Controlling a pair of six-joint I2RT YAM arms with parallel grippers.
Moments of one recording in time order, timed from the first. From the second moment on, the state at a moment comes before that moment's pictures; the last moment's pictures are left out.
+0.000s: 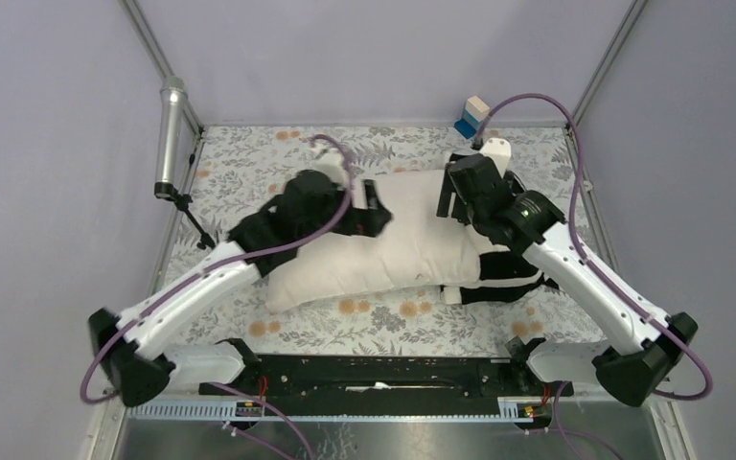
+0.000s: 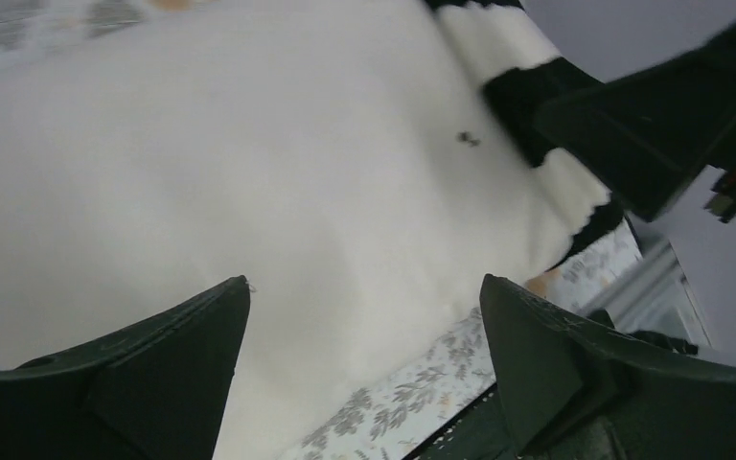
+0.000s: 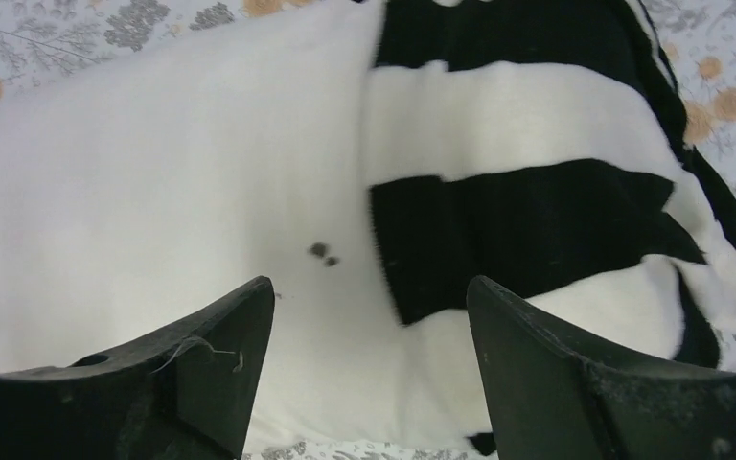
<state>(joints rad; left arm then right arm) -0.76 1.16 1.16 -0.46 -0.09 -0.55 0.68 1.28 1.38 -0.88 0.54 0.59</state>
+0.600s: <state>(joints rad) -0.82 1.76 1.33 -0.16 -0.05 -0.59 0.44 1.41 1.06 -0.59 0.42 0.54</state>
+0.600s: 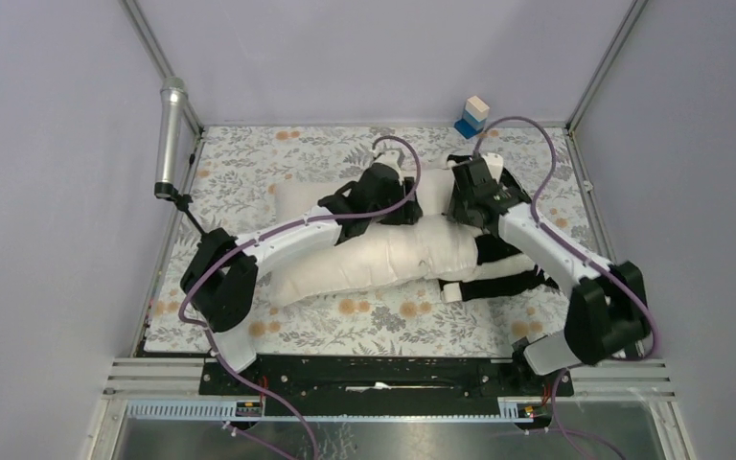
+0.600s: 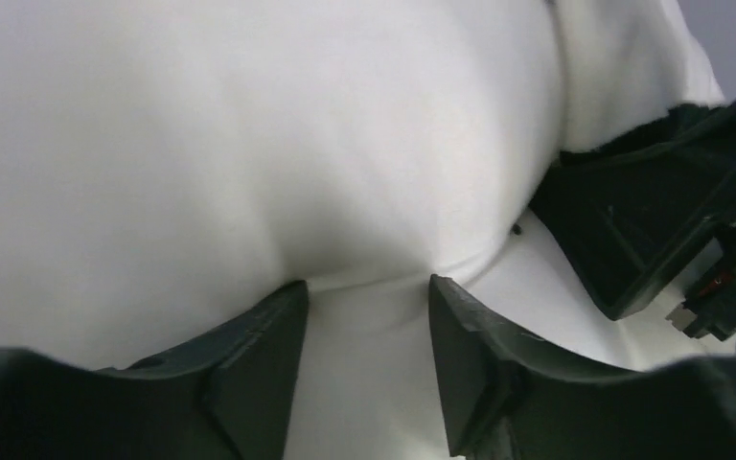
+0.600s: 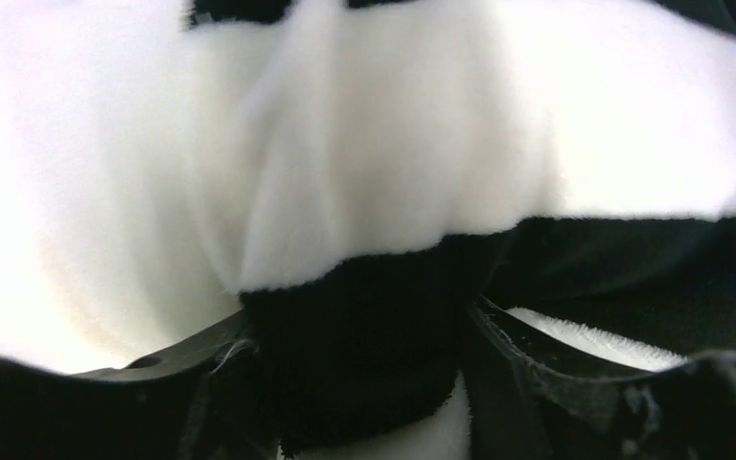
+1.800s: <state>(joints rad) -0.89 1.91 1.43 0.01 -0.13 -0.24 0.48 1.09 0.80 -0.43 0.42 0.60</state>
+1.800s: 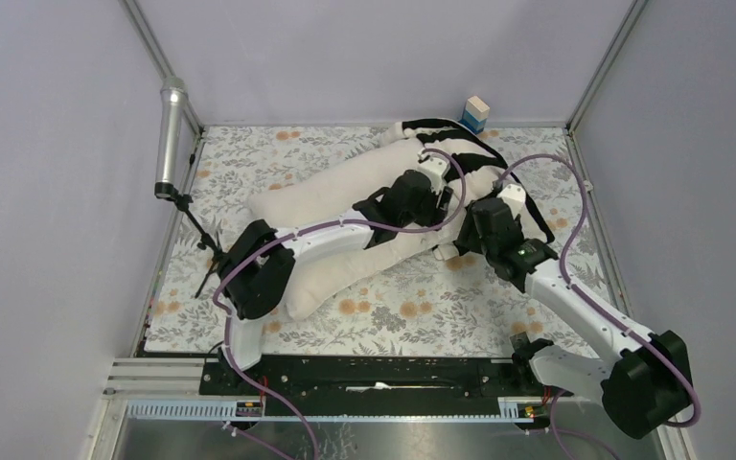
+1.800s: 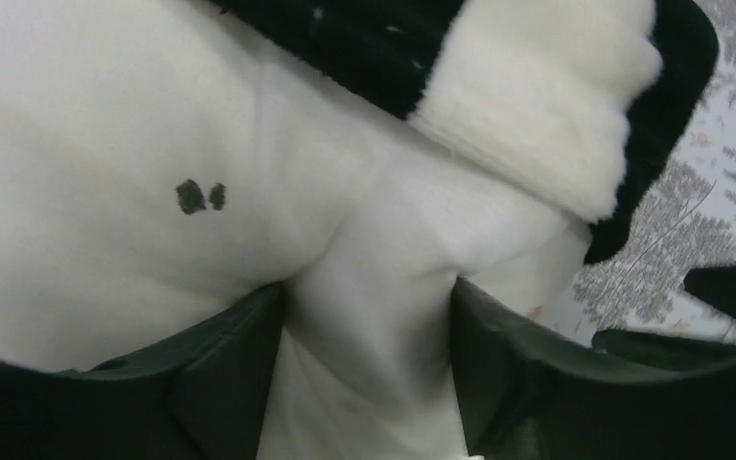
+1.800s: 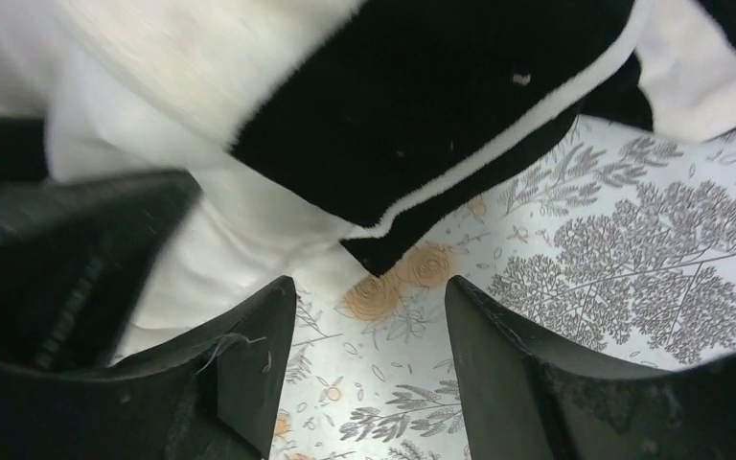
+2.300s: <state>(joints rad) -0.80 1.95 1.46 0.05 -0.03 -0.35 0.46 1.29 0.80 -0.20 0.48 0.56</state>
